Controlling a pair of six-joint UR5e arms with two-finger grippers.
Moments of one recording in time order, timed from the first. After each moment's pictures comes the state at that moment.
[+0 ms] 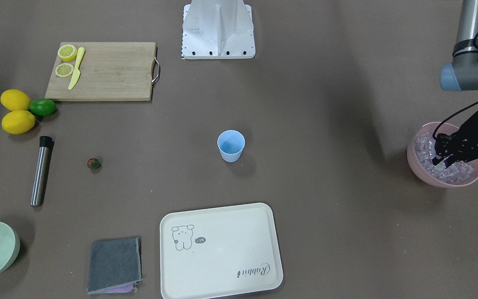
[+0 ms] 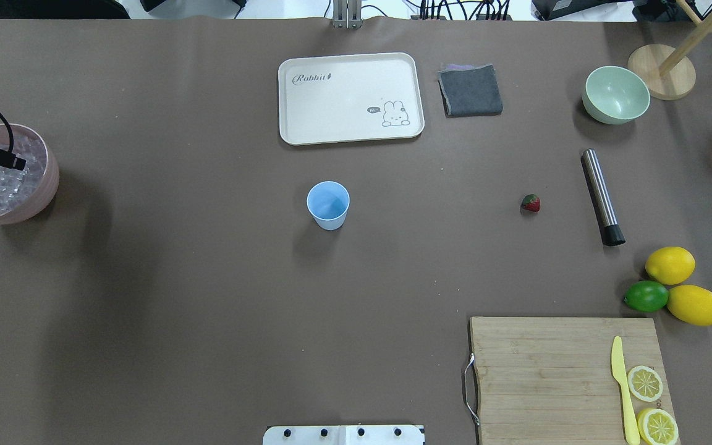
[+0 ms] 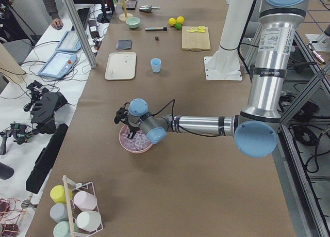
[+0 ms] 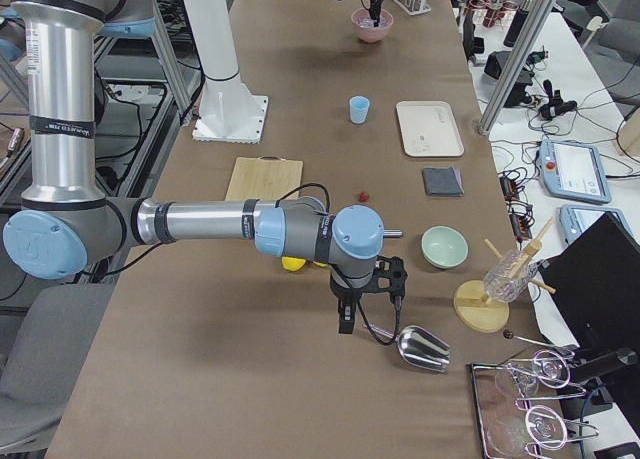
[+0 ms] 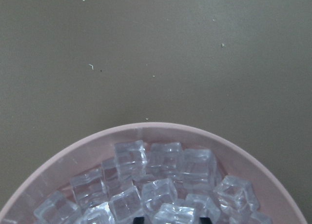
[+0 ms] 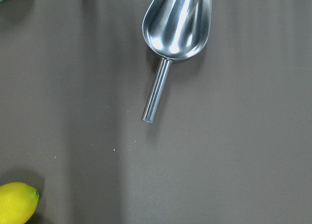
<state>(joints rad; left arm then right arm) -1.15 -1.68 -1.39 -2.40 -2.24 -0.52 1.65 -1.63 1.72 -1.73 2.33 -0.09</state>
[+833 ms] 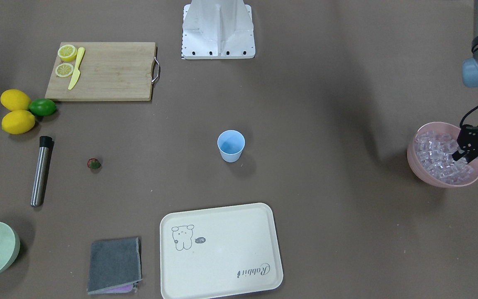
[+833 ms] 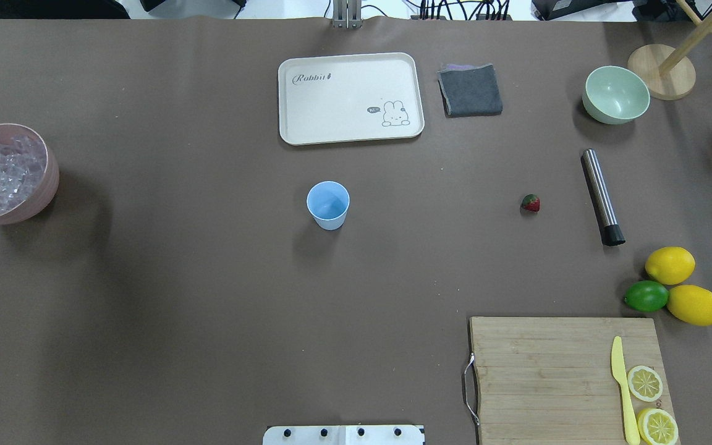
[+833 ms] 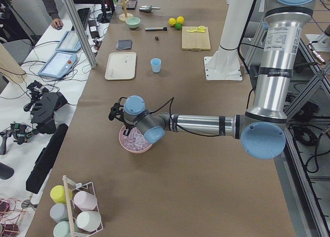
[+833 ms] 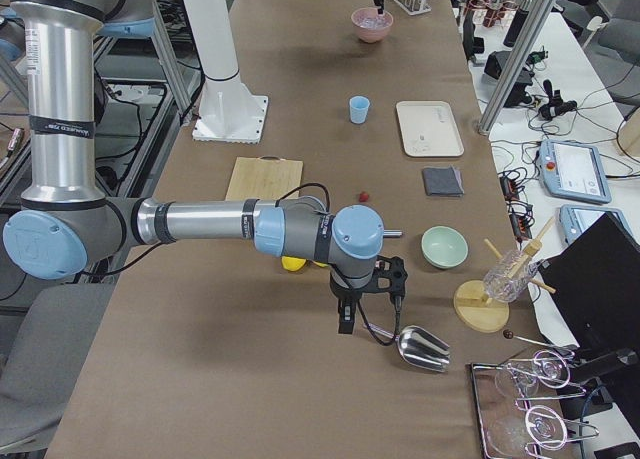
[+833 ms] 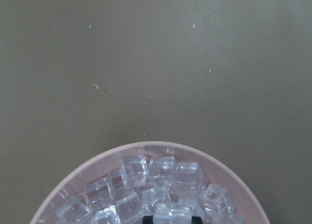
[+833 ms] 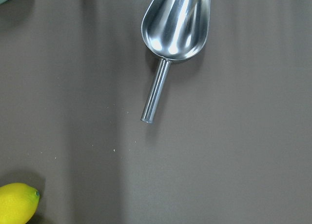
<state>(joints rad) -1.30 -1.67 -1.46 -2.40 -2.36 -0.52 1.65 -1.63 1.72 -1.73 2.33 -0.09</state>
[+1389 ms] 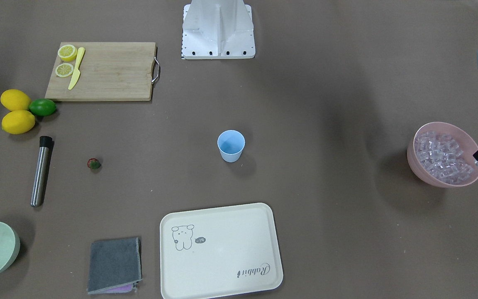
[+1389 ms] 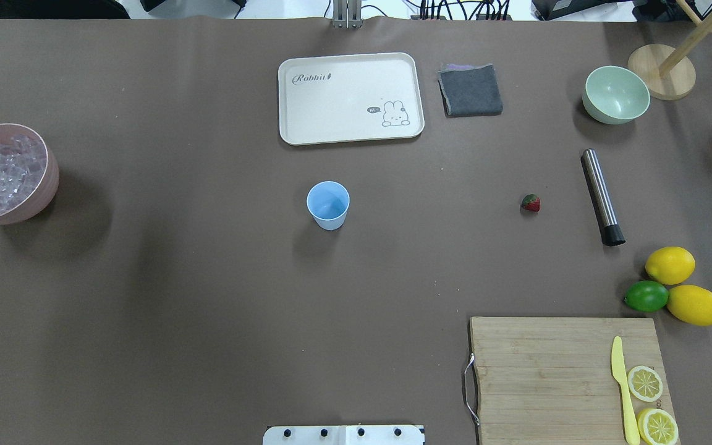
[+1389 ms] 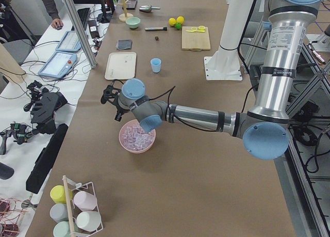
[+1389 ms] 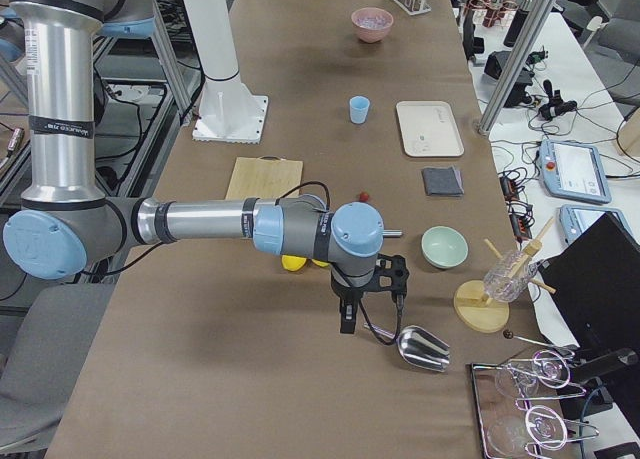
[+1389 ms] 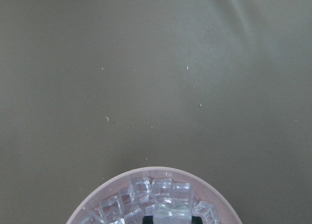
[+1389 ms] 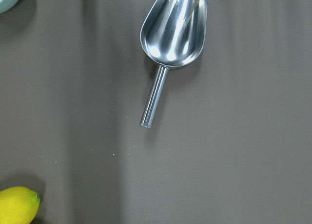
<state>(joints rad) -1.32 -1.76 -1.57 -2.41 -2.33 -0.71 1.67 -1.63 1.72 -1.73 2.33 -0.09</state>
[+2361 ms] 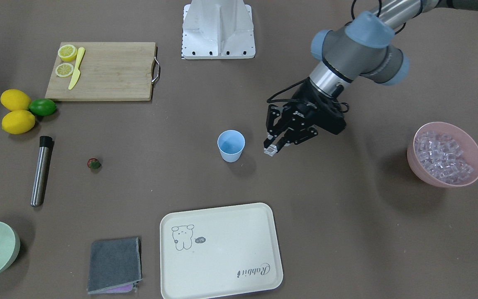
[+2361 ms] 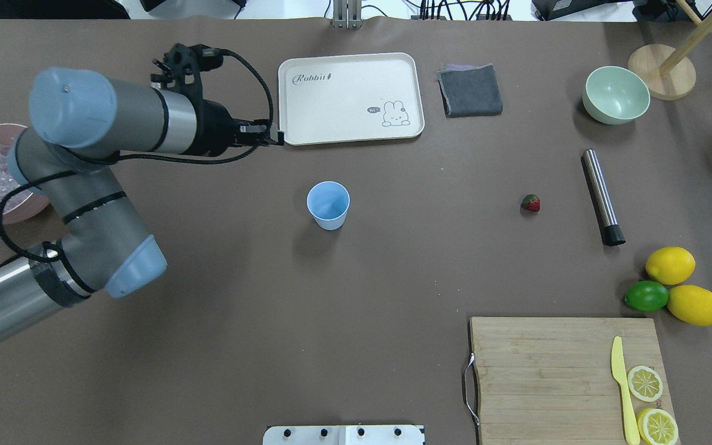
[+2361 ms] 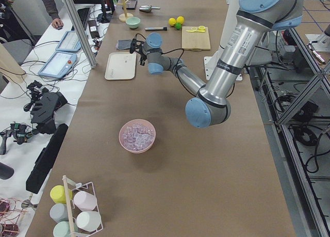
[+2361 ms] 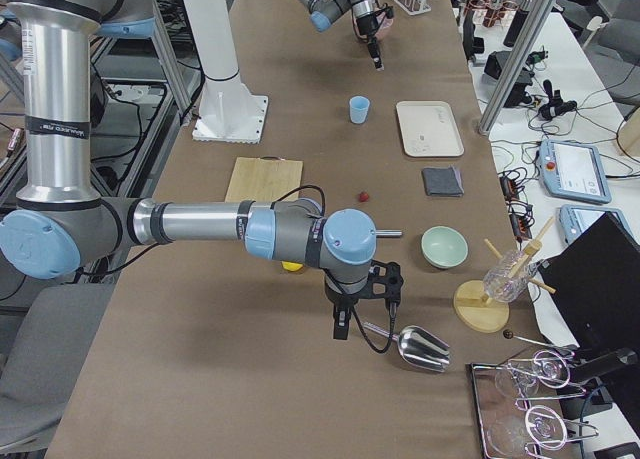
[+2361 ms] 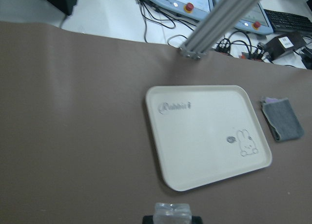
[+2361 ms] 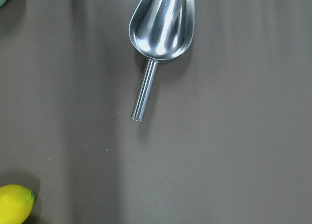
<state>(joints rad) -0.70 -2.11 -1.64 -2.34 -1.86 -1.21 1.69 -1.64 1.72 -1.73 2.33 -0.09</state>
